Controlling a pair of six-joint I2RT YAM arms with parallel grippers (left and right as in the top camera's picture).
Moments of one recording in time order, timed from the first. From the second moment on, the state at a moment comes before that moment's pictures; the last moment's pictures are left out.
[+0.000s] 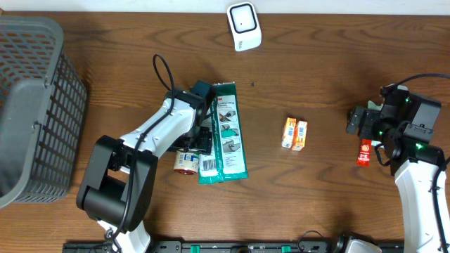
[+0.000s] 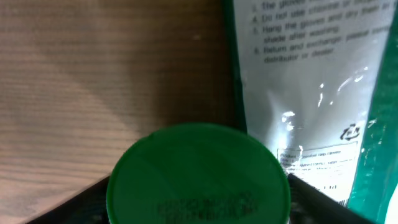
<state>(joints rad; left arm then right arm) -0.42 1.86 1.20 -1.01 -0.03 -0.35 -0.30 1.24 0.84 -0.46 -0.19 -0.03</state>
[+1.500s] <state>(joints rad) -0.33 0.95 0.53 -0.15 -0.38 -0.50 -0.30 1.24 0.84 -0.46 -0.19 -0.03</state>
